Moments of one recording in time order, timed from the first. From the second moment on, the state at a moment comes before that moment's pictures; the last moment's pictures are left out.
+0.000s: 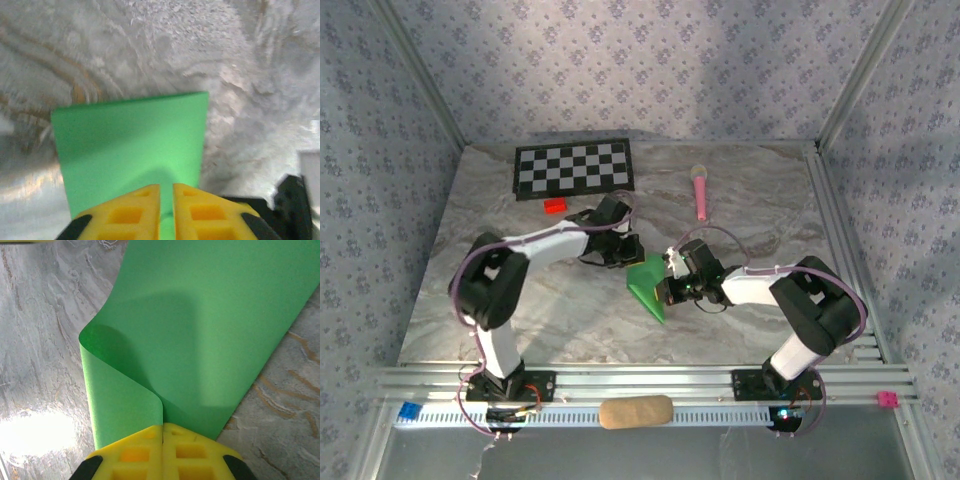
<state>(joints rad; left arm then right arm) -0.66 1.76 1.12 -0.39 0.39 -0.75 0.65 1.60 0.58 0.12 -0.44 0.43</state>
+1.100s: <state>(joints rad) -0.75 1.56 0.58 0.28 0.49 -1.16 0.66 1.59 0.58 0.12 -0.43 0.43</state>
